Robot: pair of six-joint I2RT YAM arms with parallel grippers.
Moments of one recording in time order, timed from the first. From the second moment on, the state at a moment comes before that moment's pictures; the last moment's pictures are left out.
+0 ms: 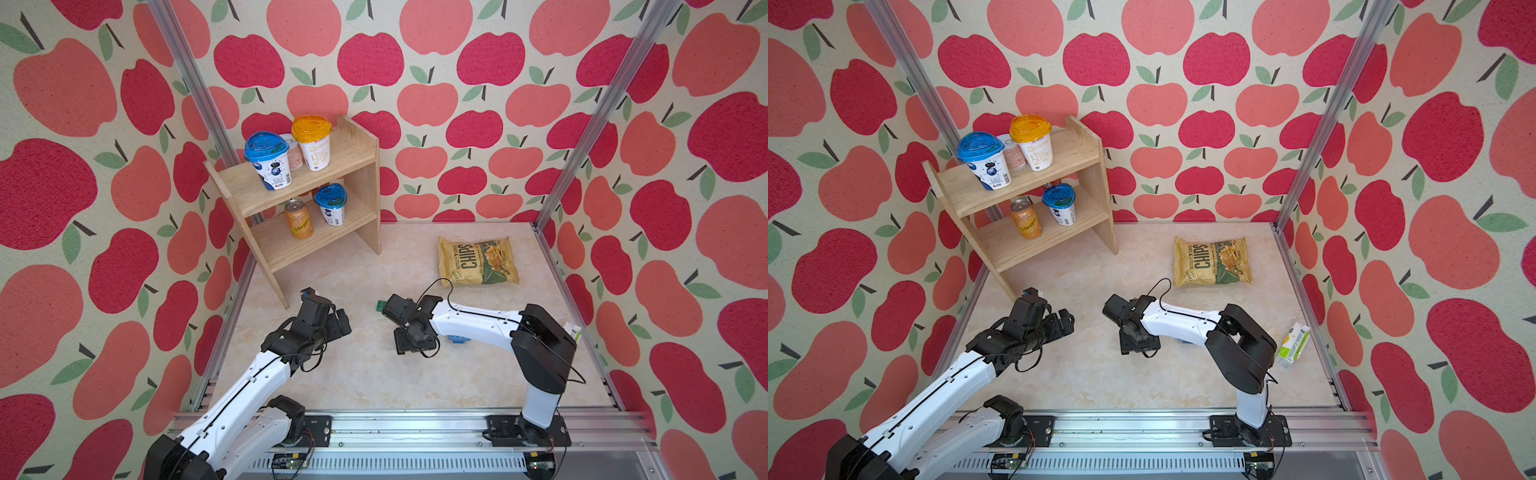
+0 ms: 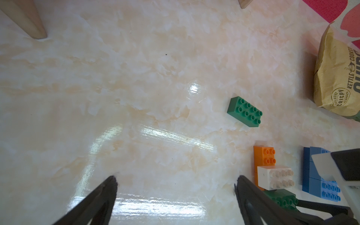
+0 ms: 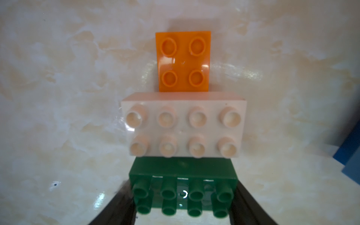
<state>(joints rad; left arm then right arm) -0.43 0.90 0.62 -0.60 -0.11 -0.72 1.07 1.85 1.28 -0.87 0.06 0.80</state>
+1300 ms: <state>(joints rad) -0.43 0.92 0.62 -0.60 -0.11 -0.72 1.05 1.90 1.34 -0.92 0.04 0.85</state>
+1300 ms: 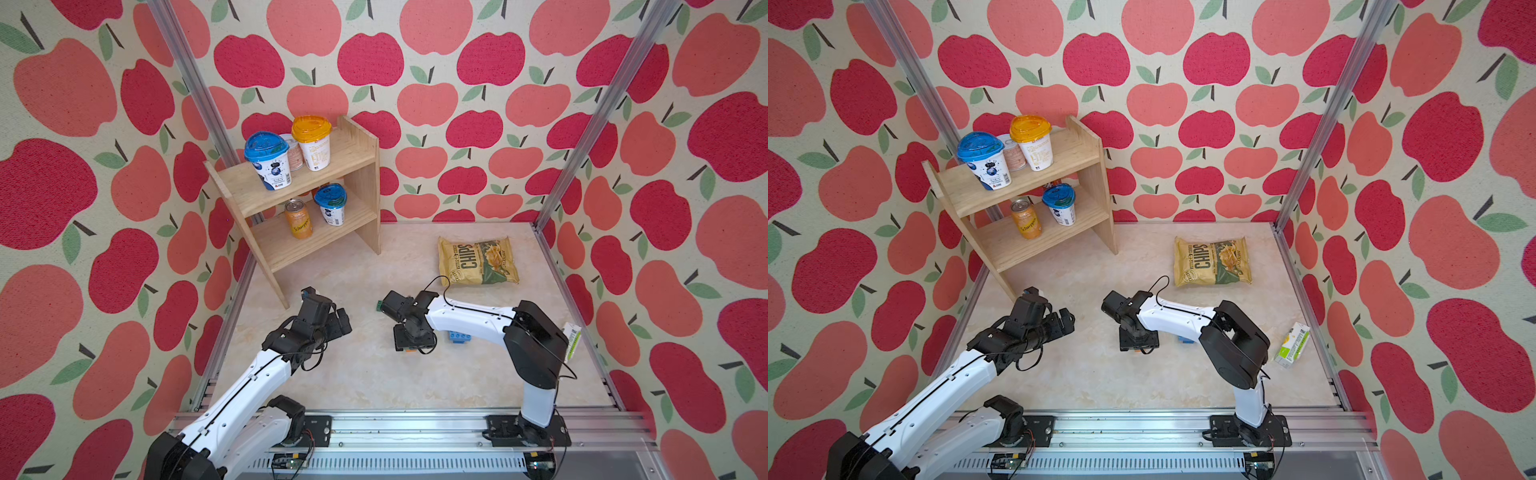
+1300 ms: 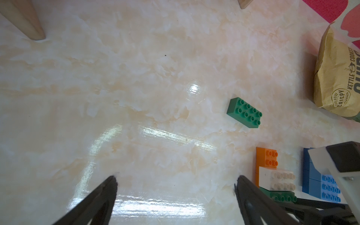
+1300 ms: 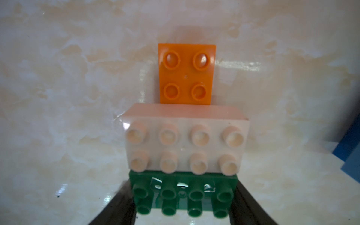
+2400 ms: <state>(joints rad) -0.43 0.92 0.62 -0.60 -0.11 -0.72 1.04 1.88 1.32 -0.95 0.01 0.84</state>
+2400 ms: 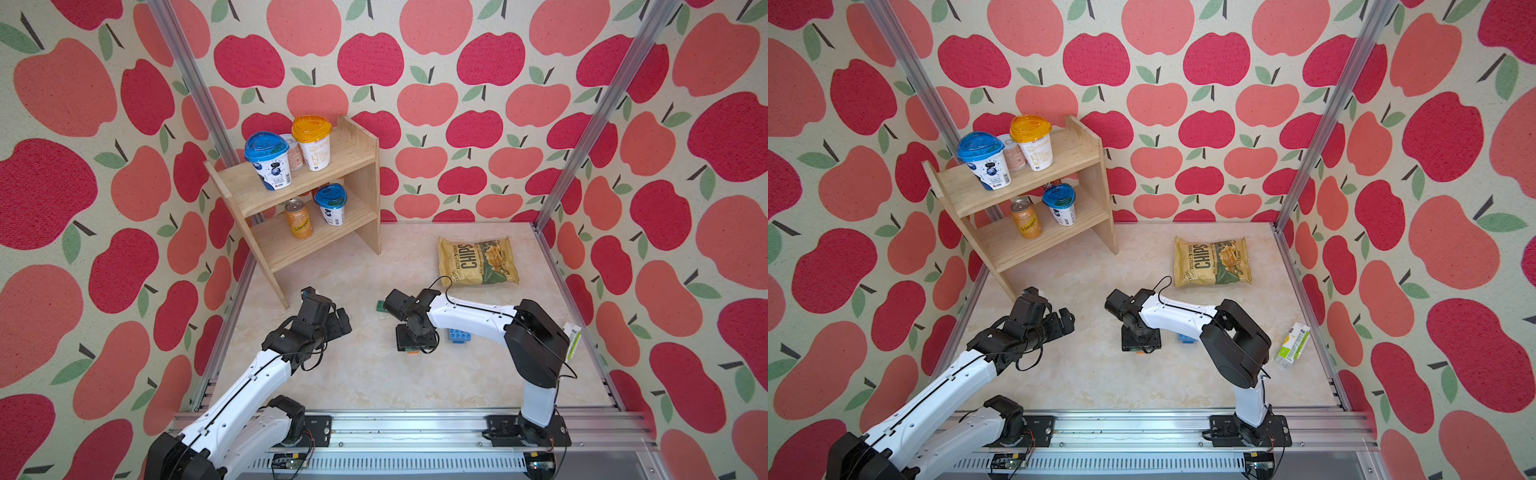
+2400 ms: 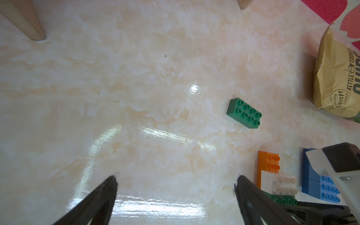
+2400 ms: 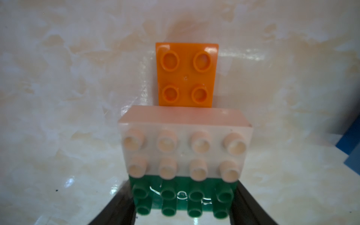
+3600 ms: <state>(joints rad) -0.43 0.89 0.62 -0.60 -0.11 -0.71 1.01 1.89 1.64 -1.06 0.17 0.80</state>
